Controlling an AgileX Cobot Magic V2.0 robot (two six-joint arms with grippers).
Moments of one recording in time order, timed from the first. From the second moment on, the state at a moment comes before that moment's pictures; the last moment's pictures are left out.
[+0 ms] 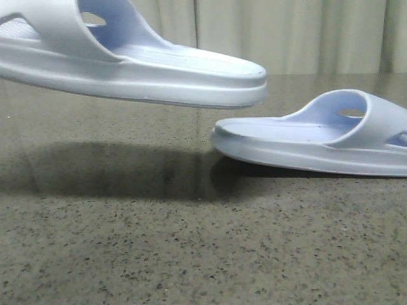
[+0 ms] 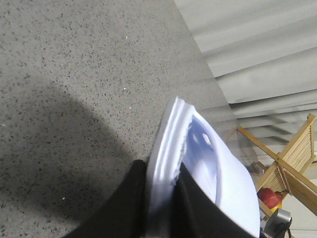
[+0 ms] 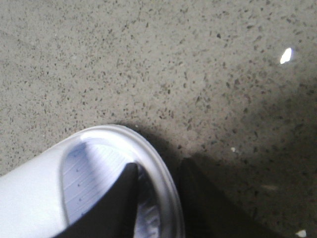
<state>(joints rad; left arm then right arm) -0.09 0.77 -0.50 -1.25 0.60 0.19 0.05 1.10 -0.48 0.34 0.19 0.35</state>
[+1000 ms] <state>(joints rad) -0.09 0.78 -0.50 -1.29 0.59 0.19 0.05 0.93 -0.69 0.39 0.04 0.35</state>
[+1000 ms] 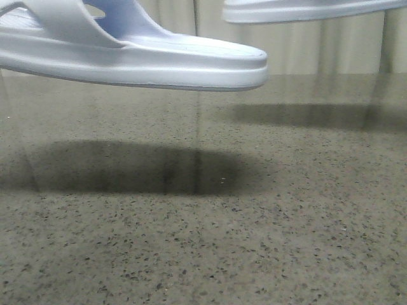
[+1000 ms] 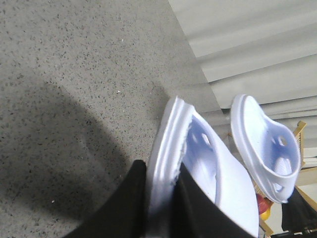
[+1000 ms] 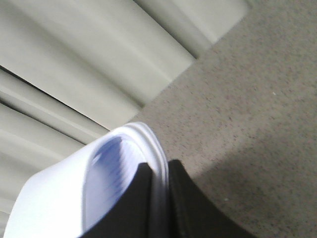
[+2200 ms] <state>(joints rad) -0.09 0.78 -0.50 -1.43 0.58 0.19 0.05 0.77 -0.71 0.74 0.49 0.06</state>
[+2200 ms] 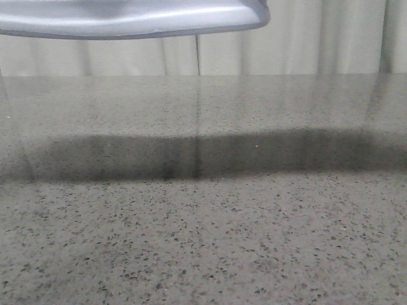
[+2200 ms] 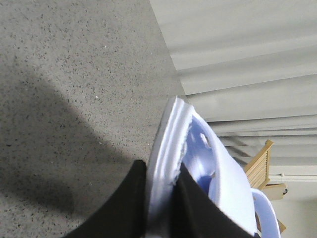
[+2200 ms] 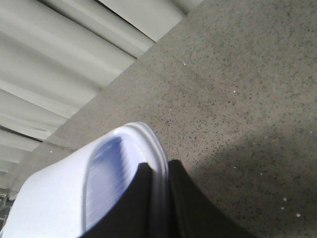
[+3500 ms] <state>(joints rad) -0.08 0.80 -0.49 -1.44 0.62 0.19 0.04 1.02 -0.72 1.40 0.73 -0.71</state>
